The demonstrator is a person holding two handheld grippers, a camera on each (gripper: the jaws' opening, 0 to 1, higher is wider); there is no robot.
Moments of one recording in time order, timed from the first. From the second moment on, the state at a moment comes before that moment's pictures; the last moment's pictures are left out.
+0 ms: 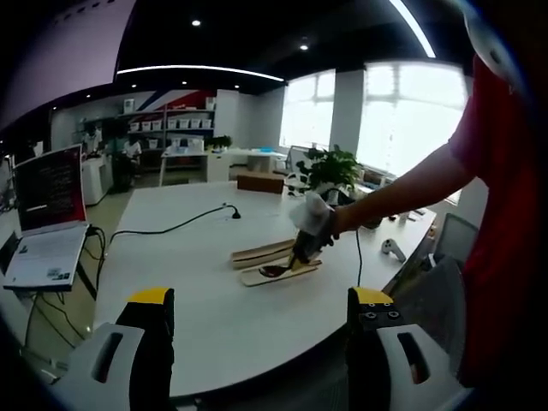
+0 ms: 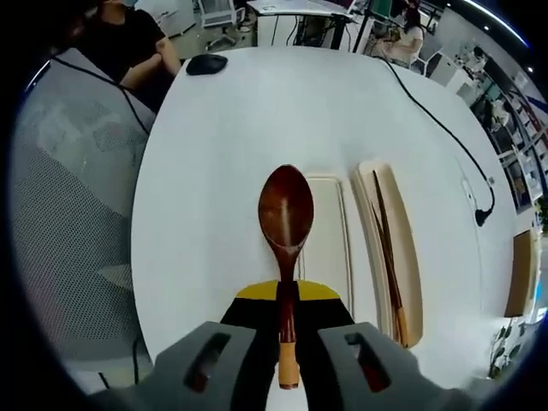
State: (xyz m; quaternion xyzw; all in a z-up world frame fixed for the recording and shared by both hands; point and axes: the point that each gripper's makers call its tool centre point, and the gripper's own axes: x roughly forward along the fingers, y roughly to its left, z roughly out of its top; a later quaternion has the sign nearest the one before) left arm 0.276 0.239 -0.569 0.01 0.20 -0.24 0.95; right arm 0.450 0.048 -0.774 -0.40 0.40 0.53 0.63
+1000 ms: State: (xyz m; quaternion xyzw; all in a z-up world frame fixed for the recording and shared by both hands) left arm 0.279 0.246 -0.578 0.00 0.22 -0.23 0.95; right arm 0.502 0.047 -0.757 -0.41 0.39 0.54 0.62
